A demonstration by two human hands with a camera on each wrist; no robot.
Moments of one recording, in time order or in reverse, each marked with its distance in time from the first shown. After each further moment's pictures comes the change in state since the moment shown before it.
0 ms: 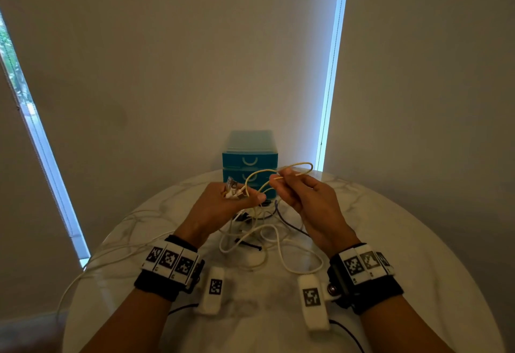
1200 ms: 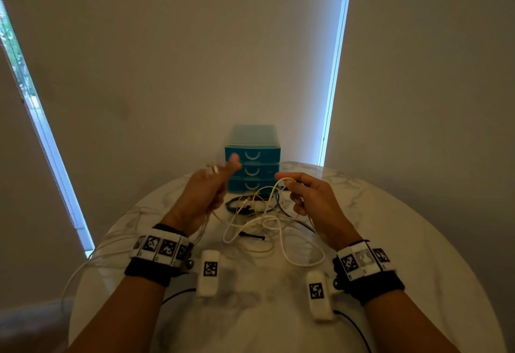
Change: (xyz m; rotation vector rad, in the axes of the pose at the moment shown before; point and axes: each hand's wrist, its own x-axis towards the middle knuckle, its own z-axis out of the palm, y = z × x) left_hand 0.011 -0.008 -0.025 -0.356 0.051 -0.064; right_hand 0.013 0.018 -0.026 -0.399 -0.054 -0.031
